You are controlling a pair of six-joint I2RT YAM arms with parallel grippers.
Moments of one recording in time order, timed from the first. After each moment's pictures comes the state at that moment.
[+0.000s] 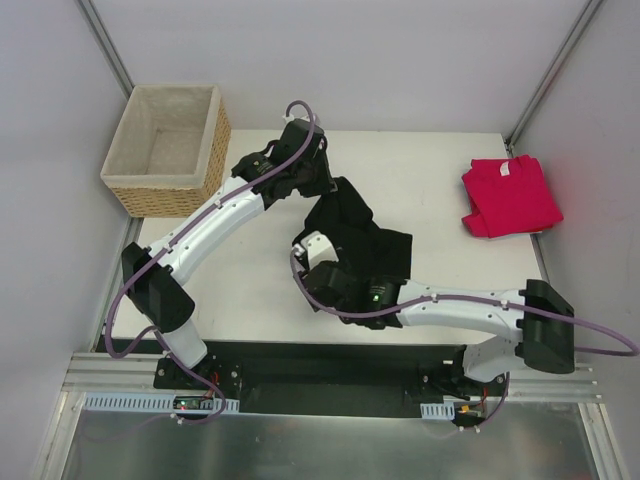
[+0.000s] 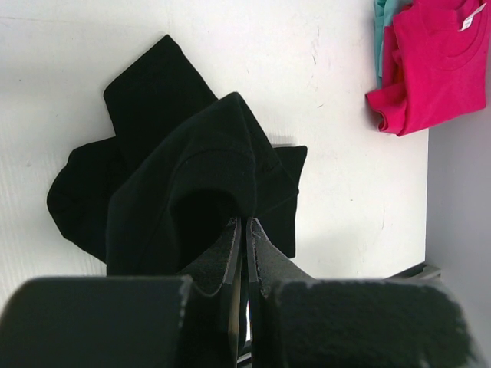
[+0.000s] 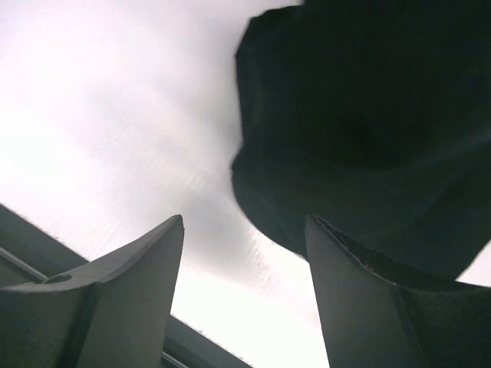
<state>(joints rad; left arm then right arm) -0.69 1.69 1.74 -0.73 -0.05 -0.75 1.30 1.40 1.00 -0.38 0.60 0.36</state>
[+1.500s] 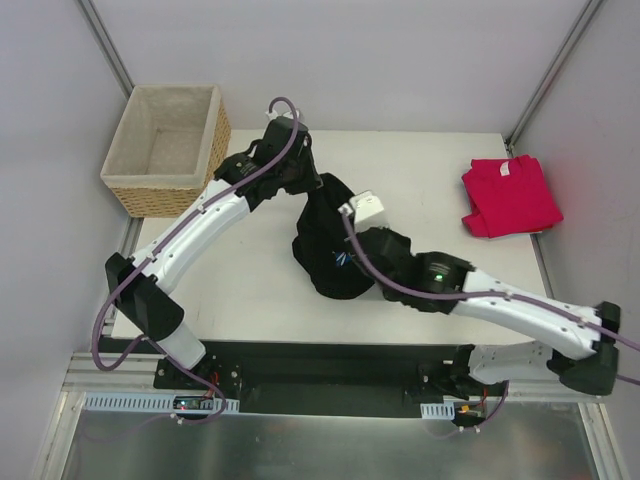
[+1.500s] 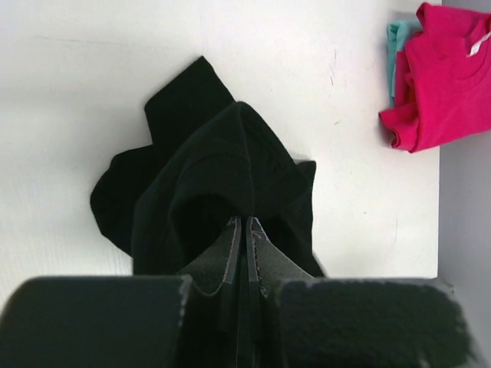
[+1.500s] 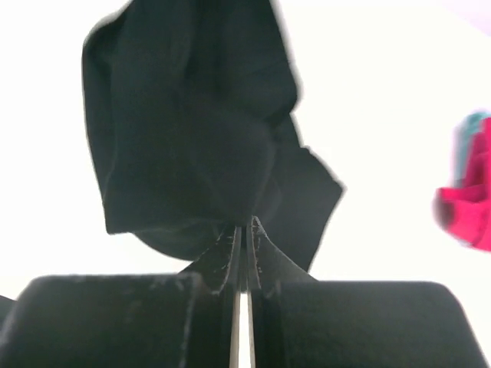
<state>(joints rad) -0.65 1.62 1.69 -0.74 -0.08 -0.71 1.21 1.22 1.18 -0.66 0.77 0.27</state>
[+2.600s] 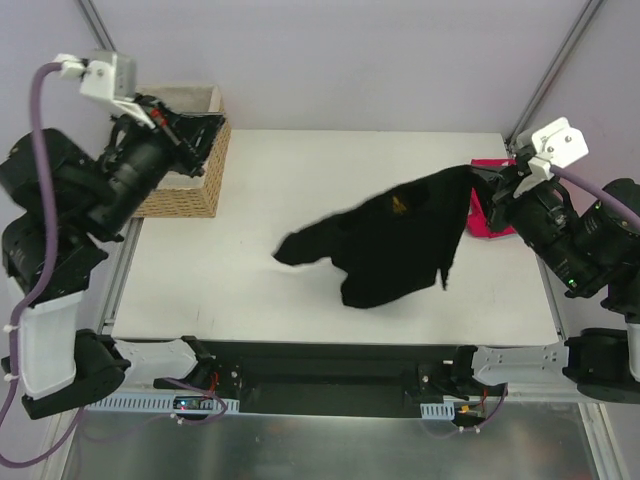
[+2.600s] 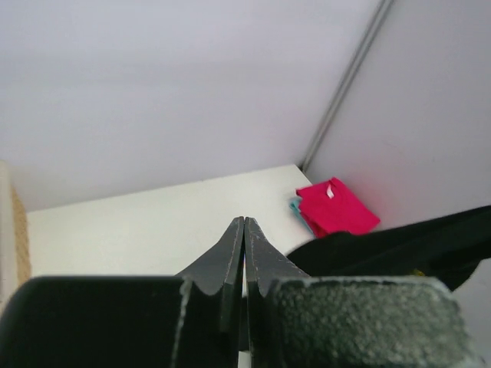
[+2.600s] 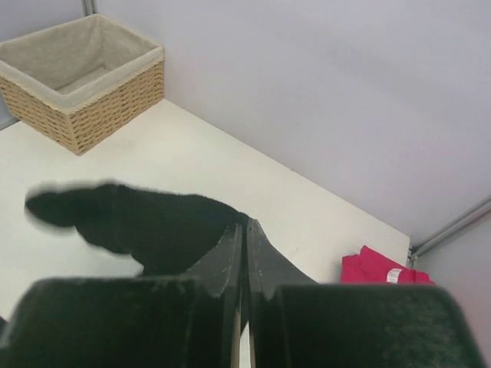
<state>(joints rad) -0.77 1.19 2.16 -0.85 -0.25 -0.22 1.24 1.07 2.06 -1.03 0.74 -0.22</state>
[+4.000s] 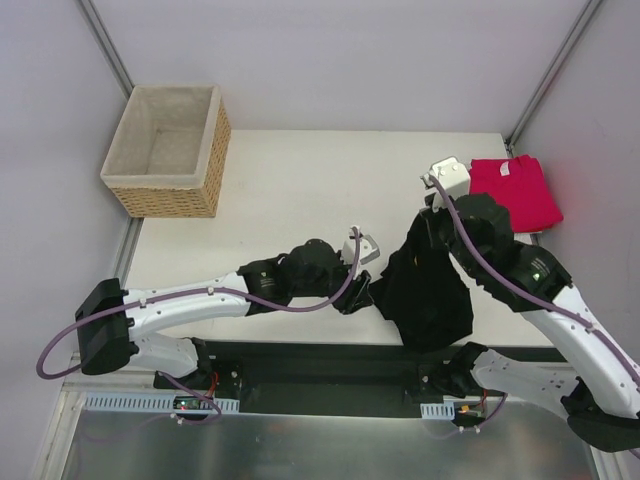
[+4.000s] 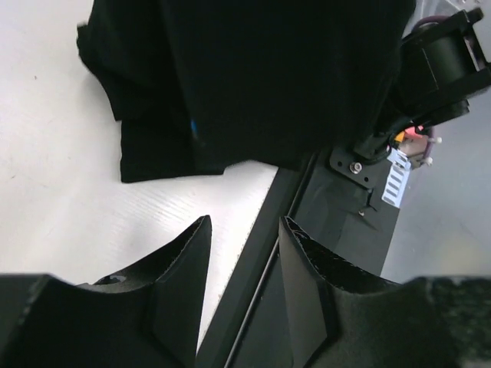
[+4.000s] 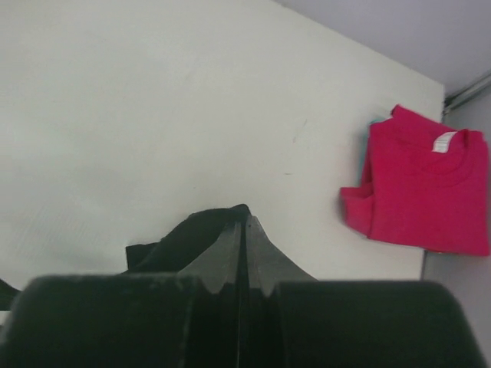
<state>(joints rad) -1.14 1.28 0.93 -0.13 0.17 -0.27 0.83 0.92 1.32 -0.83 0.55 -0.05</state>
